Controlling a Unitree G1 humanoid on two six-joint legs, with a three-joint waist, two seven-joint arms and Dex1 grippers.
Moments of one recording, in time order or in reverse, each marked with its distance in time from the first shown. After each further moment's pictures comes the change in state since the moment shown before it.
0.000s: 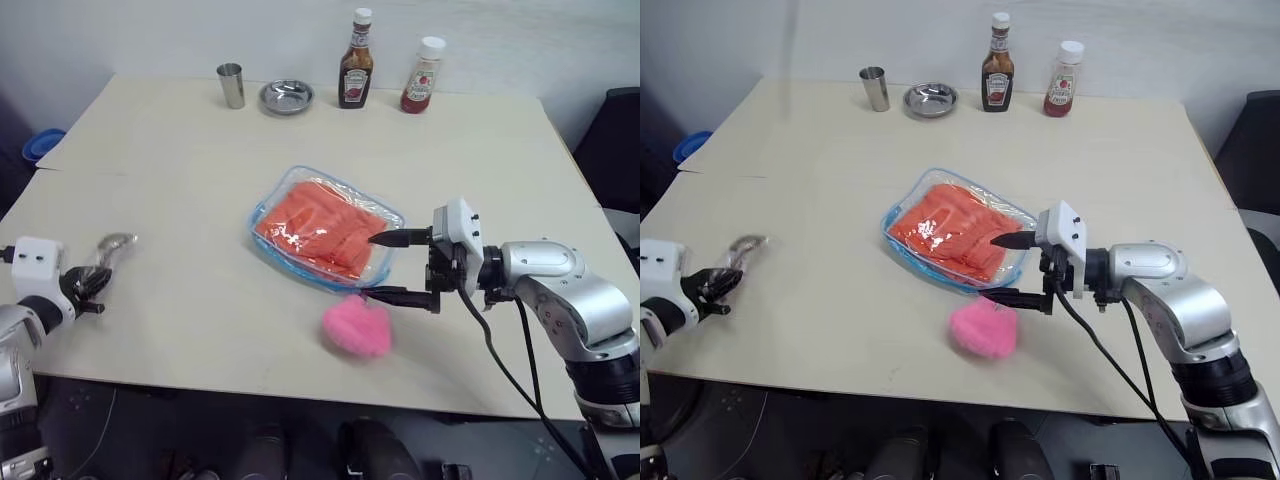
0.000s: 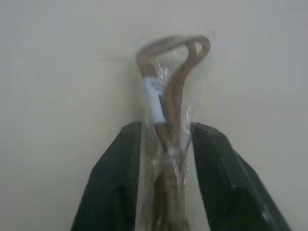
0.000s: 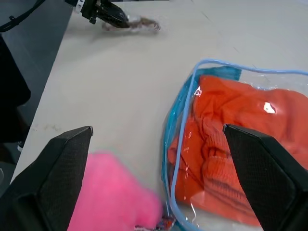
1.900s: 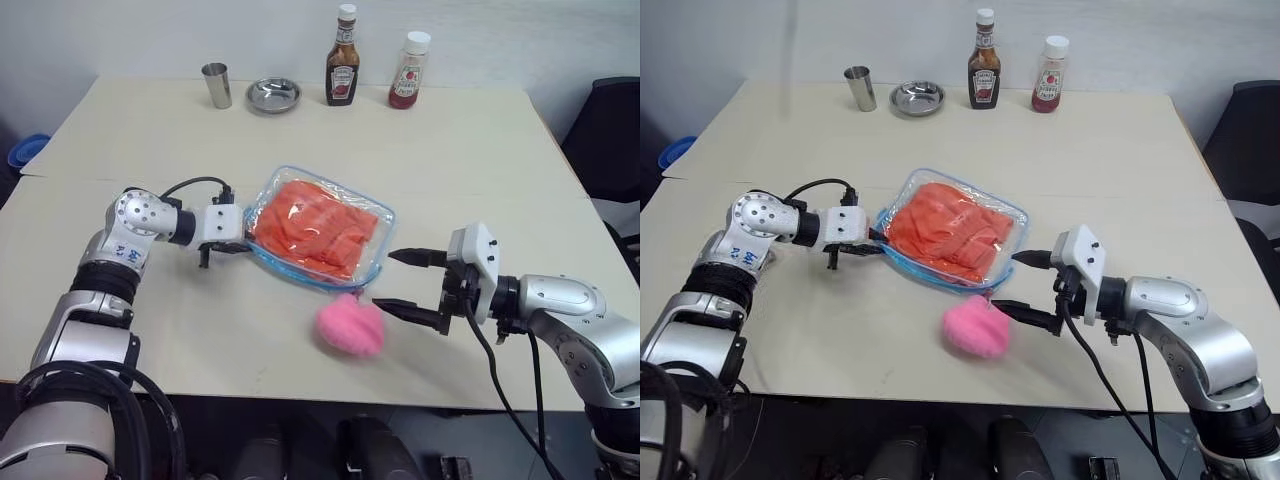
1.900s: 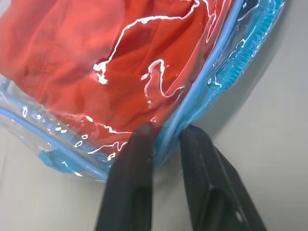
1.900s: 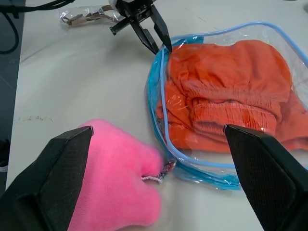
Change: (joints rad) left arm -0.826 -0.020 -0.802 0.782 0.296 -0.935 -0.673; right arm 0.254 -0.014 -0.145 -0.236 0.044 0.124 -0.188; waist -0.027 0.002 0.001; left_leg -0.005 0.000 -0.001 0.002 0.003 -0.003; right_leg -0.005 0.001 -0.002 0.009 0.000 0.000
